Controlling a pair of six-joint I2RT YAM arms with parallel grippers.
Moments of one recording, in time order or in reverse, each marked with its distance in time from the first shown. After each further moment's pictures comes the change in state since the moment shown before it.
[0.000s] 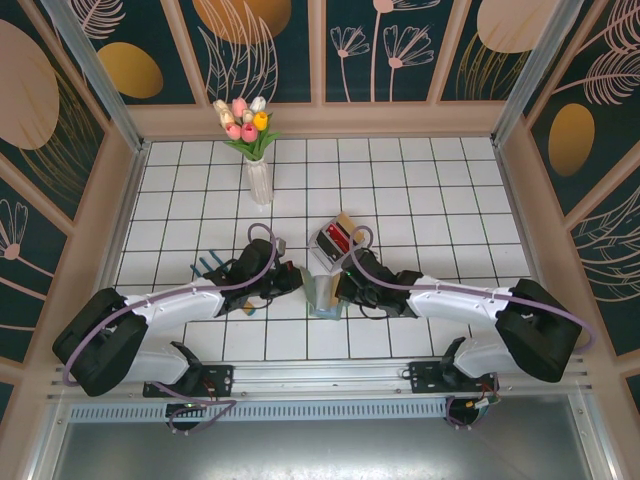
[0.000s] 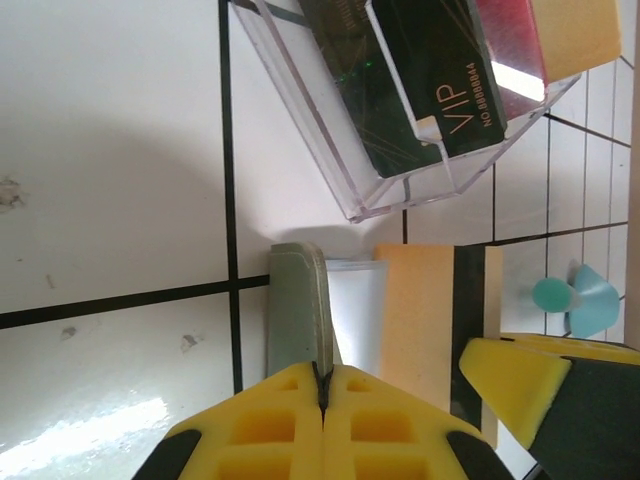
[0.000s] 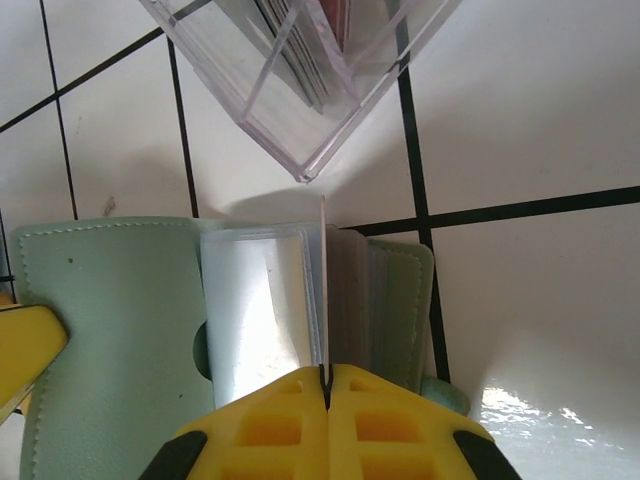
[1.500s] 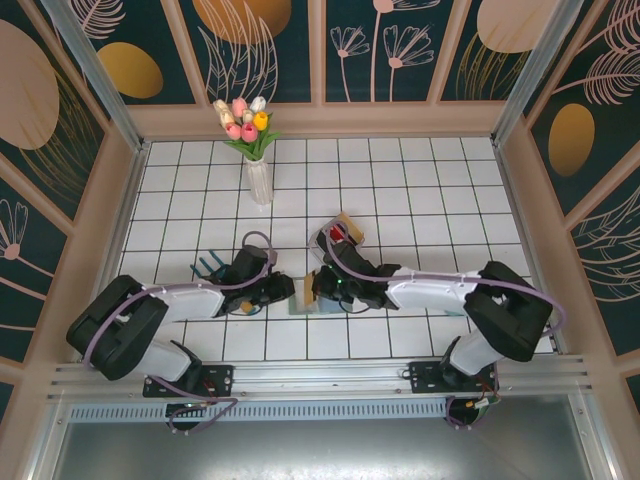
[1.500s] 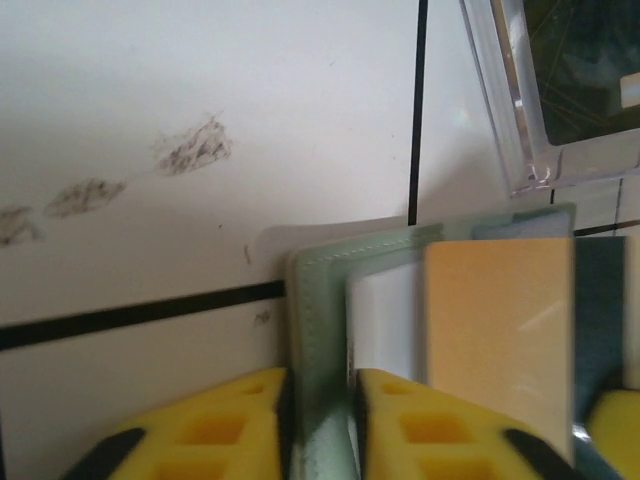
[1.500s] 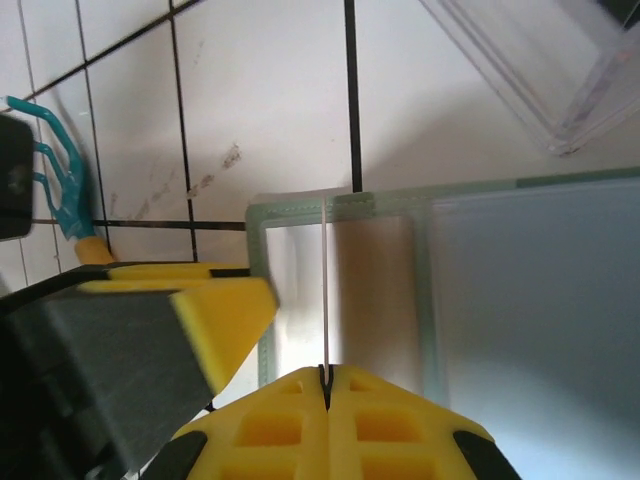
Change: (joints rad) left arm 0.102 0.112 -0.097 0.095 0.098 0.079; right arm 0.026 0.157 0.111 0.129 -0.134 -0.020
